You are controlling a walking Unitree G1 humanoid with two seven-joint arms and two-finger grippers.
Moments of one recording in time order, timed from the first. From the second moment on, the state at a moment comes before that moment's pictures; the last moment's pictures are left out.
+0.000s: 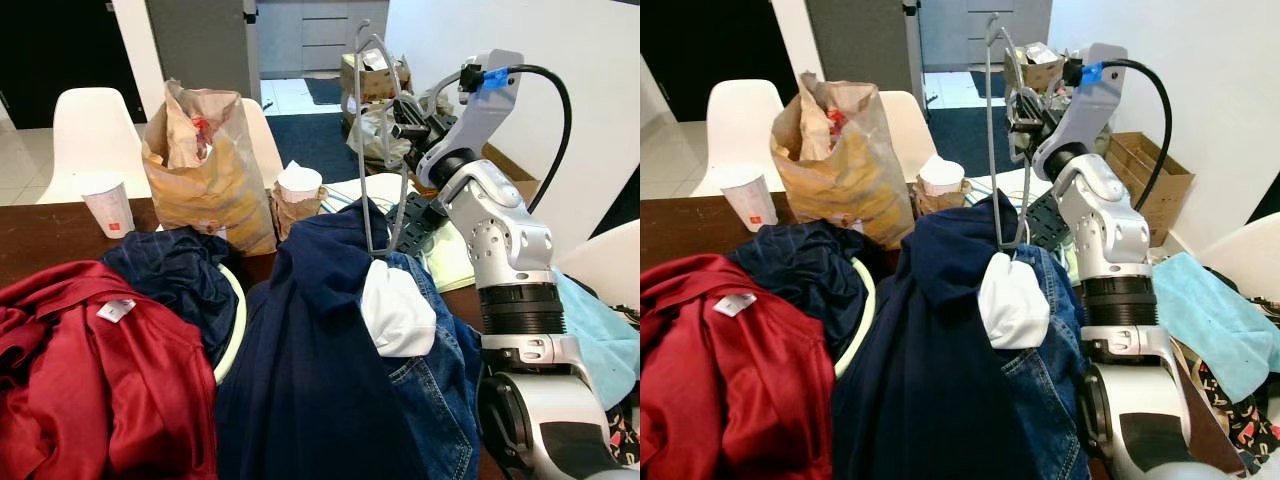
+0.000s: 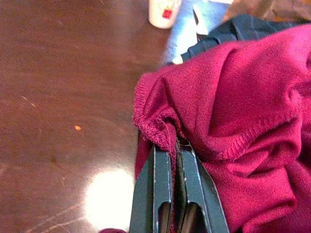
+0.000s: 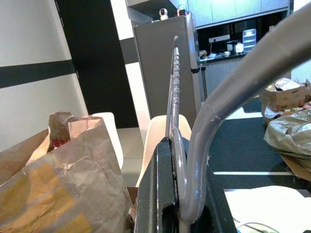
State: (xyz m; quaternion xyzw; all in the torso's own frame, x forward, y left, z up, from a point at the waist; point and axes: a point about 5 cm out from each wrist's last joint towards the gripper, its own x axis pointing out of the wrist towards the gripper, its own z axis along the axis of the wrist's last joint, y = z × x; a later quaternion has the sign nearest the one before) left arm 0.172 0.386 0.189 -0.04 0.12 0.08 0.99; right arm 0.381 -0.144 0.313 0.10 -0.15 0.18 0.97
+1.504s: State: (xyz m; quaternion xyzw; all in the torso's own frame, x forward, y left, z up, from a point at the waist) left arm 0.193 0.341 0.277 0.28 0.13 0.00 0.95; right arm 0.382 -0.142 0.310 0.09 -0.14 0.18 0.97
